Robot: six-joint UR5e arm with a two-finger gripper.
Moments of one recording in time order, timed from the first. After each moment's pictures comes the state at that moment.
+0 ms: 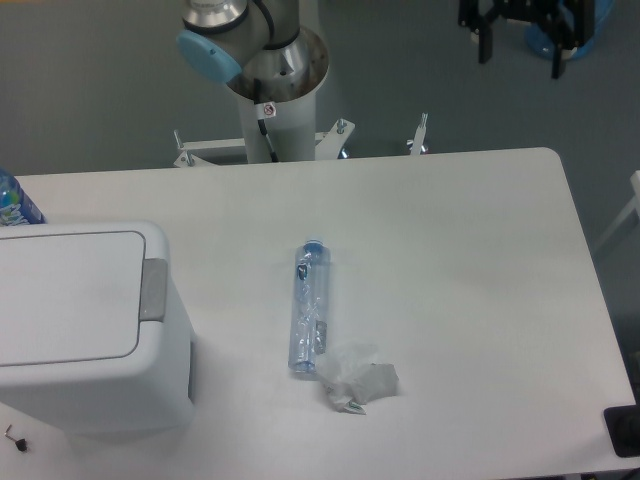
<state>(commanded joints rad) 2.96 -1.47 -1.54 -1.37 1.42 1.62</state>
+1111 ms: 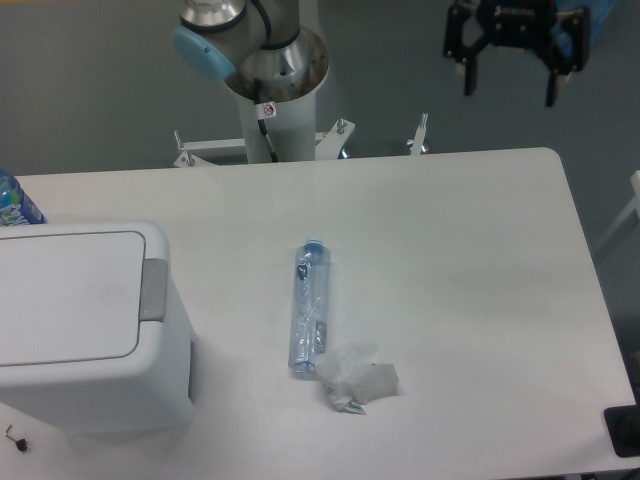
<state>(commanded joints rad) 2.80 -1.52 -1.49 -1.34 1.31 1.18</state>
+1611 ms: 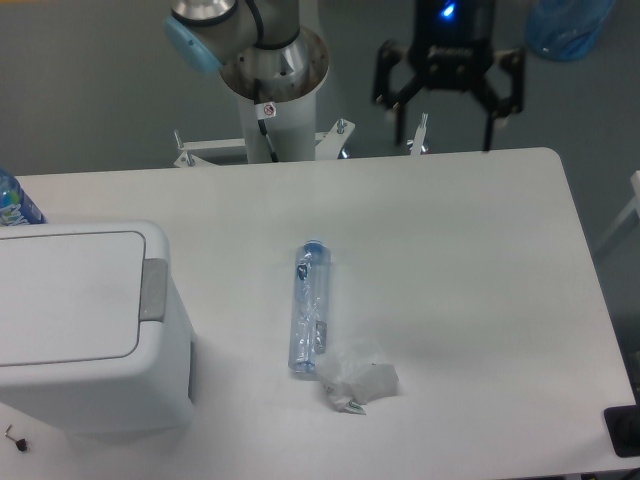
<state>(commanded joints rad) 2.59 -1.59 -1.50 -1.08 1.28 0.63</state>
